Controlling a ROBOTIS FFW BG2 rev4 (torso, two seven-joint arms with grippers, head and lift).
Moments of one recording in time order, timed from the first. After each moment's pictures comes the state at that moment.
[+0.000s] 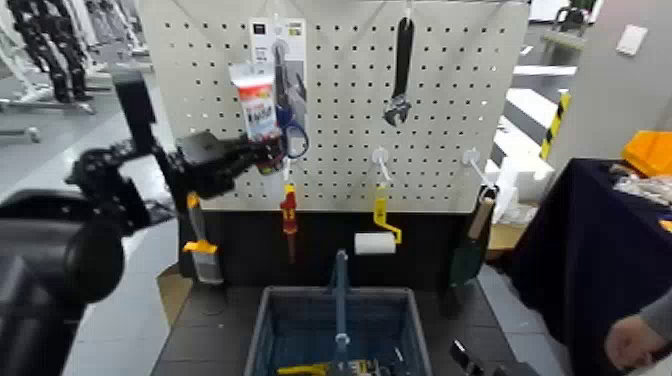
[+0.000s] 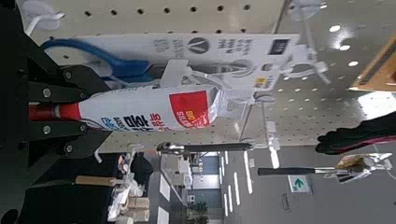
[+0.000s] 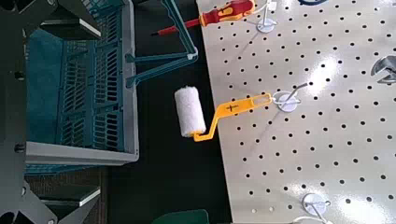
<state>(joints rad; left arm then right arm) -0.40 0.24 -0.02 -1.75 0.35 0.49 -0.90 0.39 -0.14 0.23 -1.85 -0.23 -0.03 0.01</state>
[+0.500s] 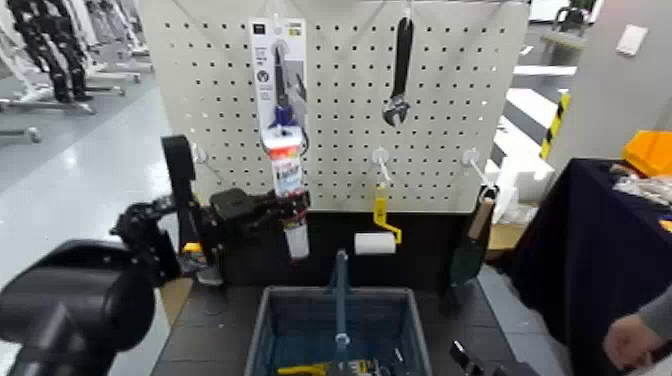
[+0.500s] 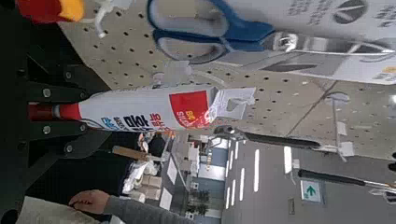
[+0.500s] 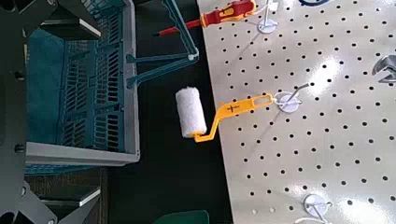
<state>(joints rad) -0.30 0.20 -0.07 -1.72 0.35 0.51 -0.89 0.39 -0.14 0.23 -1.85 -0.24 -0.02 0.01</state>
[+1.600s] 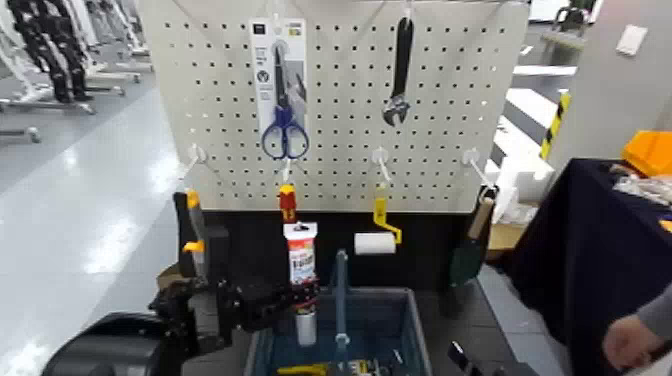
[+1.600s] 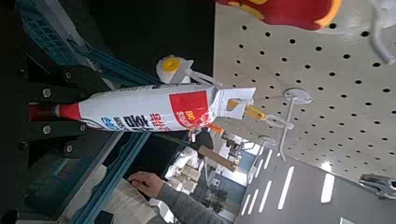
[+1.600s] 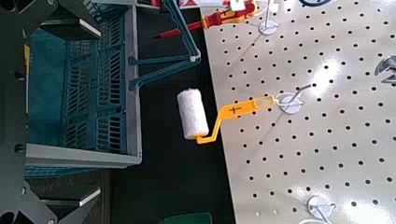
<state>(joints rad) -0.22 0.18 -0.12 -1.47 0.30 0.48 -0.93 0.39 -0.14 0.23 -1.84 -0.24 -0.02 0.02</state>
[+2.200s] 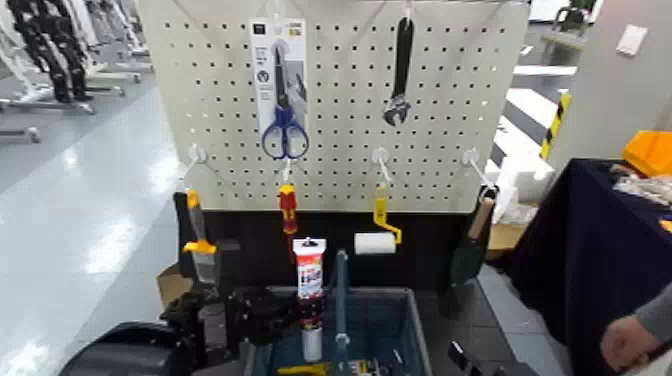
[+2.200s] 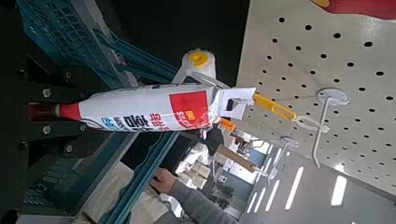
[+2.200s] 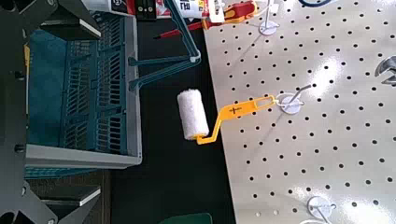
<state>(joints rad) -0.22 0.17 -0.16 -1.41 0.29 0.47 -0.93 0.39 -0.14 0.23 -1.84 -0.24 -0.02 0.03</state>
